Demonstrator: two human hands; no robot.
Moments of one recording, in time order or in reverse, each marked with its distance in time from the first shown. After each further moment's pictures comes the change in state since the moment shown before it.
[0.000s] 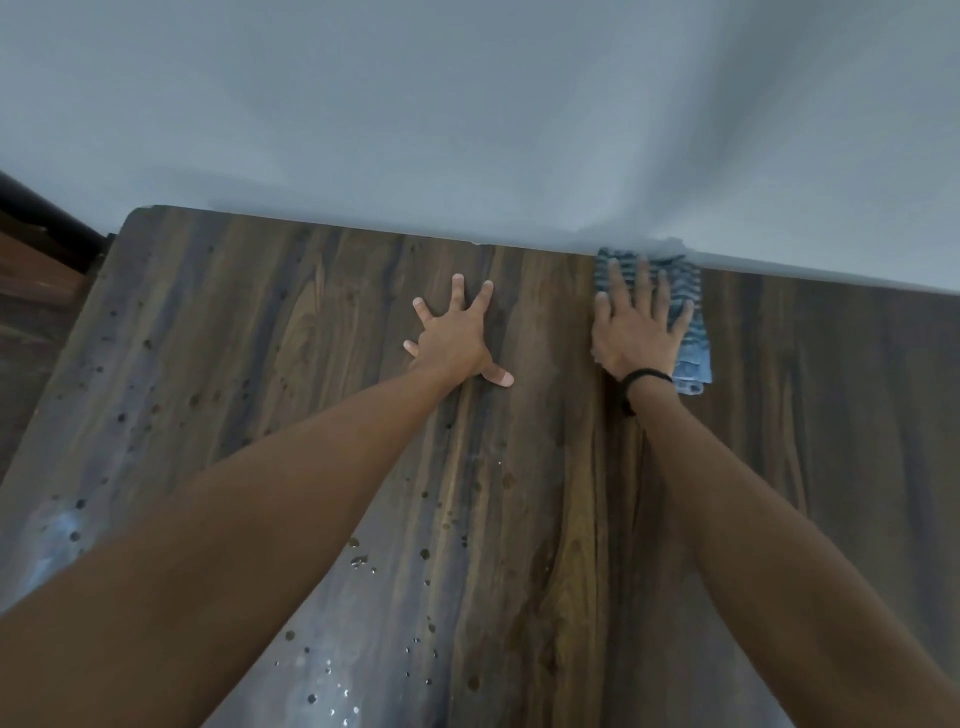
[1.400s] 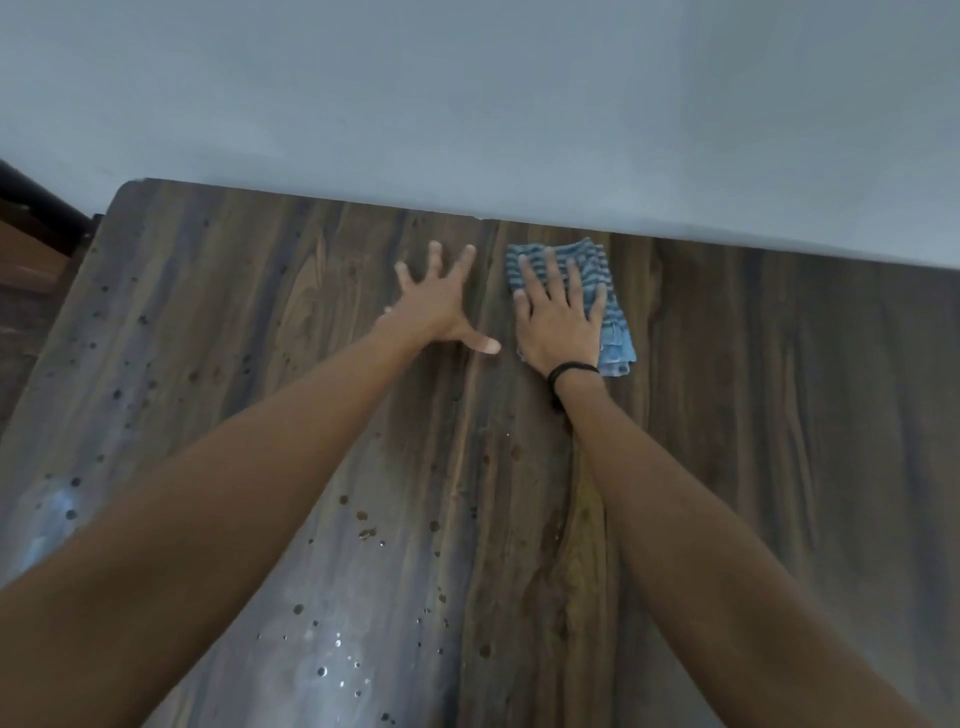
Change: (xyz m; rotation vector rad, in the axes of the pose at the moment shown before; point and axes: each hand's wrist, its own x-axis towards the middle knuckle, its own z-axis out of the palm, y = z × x) left_hand 0.007 -0.037 -0.016 0.098 -0.013 0.058; right_hand -0.038 -0.077 0.039 0.001 -0.022 -0.145
